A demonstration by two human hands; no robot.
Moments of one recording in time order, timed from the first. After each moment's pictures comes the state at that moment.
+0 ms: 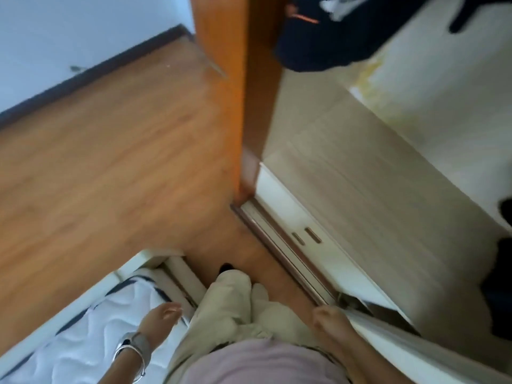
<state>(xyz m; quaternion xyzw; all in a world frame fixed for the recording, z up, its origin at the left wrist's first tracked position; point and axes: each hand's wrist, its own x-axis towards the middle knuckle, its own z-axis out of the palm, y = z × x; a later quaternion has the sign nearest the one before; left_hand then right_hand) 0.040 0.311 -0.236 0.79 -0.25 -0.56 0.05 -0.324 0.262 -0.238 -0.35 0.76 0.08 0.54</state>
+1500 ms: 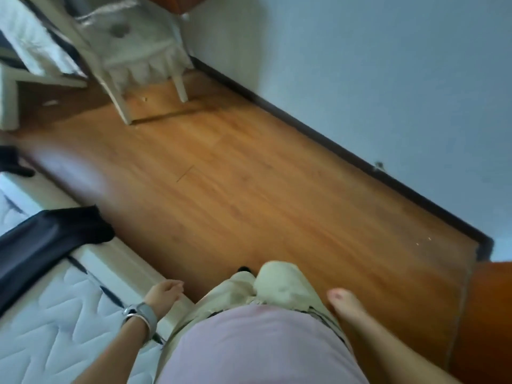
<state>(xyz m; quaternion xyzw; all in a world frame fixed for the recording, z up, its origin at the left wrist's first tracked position) 0.375 0.276 -0.238 0.76 0.34 -0.35 0.43 0.341 -0.096 -0.214 -0.78 0.36 0.37 0.36</state>
